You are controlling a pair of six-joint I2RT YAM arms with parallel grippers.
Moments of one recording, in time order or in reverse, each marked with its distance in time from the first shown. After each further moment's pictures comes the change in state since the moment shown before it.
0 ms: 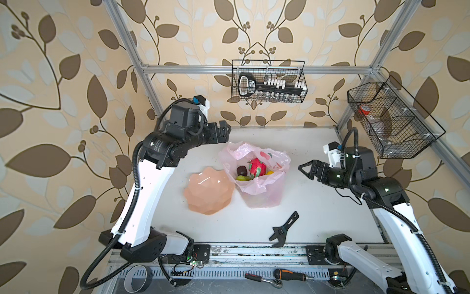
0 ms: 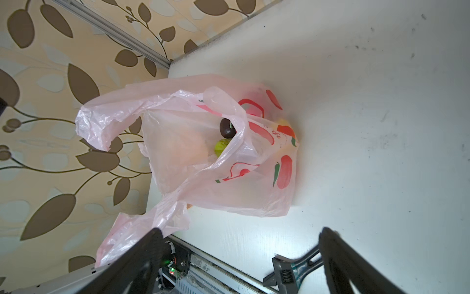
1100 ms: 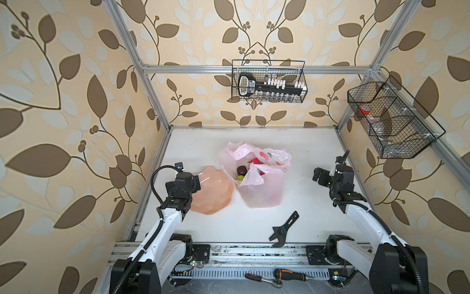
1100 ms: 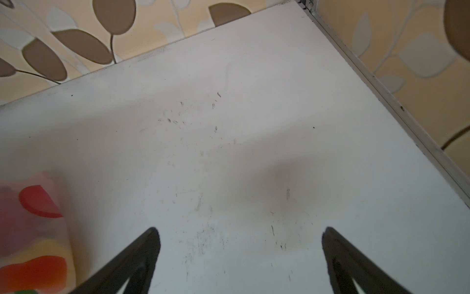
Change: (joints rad) left arm 0.354 -0.425 -1.592 1.009 -0.399 0.201; right arm -0.296 0.109 -0.827 1.073 0.443 -0.286
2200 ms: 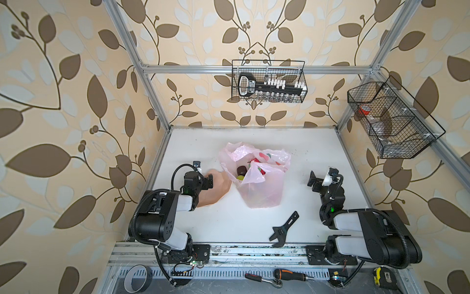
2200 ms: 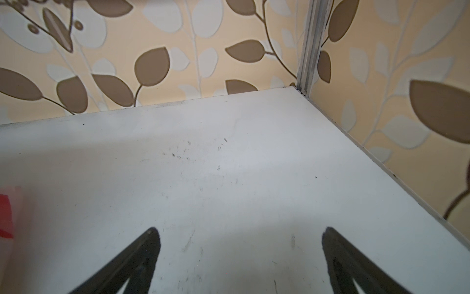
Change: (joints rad) left arm 0.018 0.601 -0.025 0.718 0.367 0.134; right arm 0.122 0.295 -0.338 0.993 0.153 -0.150
